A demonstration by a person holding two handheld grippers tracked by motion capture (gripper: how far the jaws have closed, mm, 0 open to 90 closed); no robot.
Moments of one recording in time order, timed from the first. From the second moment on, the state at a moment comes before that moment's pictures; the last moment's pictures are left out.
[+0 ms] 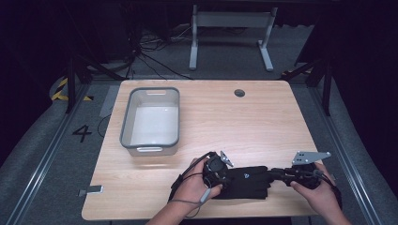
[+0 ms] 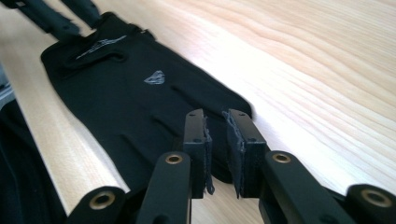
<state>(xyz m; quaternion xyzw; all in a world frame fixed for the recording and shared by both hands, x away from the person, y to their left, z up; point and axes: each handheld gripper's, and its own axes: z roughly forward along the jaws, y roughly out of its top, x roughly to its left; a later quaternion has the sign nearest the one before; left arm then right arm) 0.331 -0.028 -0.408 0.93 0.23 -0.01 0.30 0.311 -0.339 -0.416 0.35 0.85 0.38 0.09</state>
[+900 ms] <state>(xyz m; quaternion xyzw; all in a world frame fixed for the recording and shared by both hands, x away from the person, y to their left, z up) 0.346 -0.071 -0.415 0.94 0.18 -0.06 0.29 0.315 -0.380 -0.426 0.41 0.82 0.39 0.08</state>
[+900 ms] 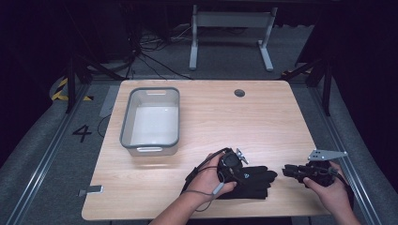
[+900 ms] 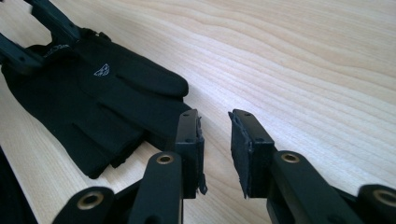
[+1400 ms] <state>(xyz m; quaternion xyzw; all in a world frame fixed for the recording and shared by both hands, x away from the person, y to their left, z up) 0.345 -0.086 -0.418 0.96 0.13 -0.03 0.26 0.308 -0.378 -0.430 0.40 0.81 0.42 0.05</state>
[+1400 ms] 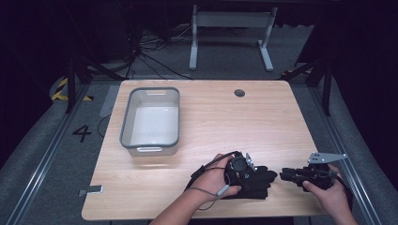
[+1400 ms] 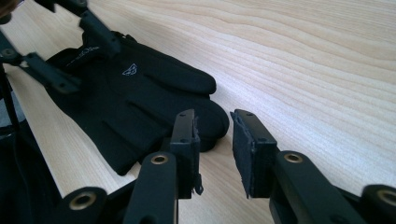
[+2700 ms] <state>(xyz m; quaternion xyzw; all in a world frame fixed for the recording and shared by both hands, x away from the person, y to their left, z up) 0.344 -0.105 -0.431 0.97 0.16 0.01 0.18 0.307 -0.375 -0.430 0.40 0.80 0.44 0.03</state>
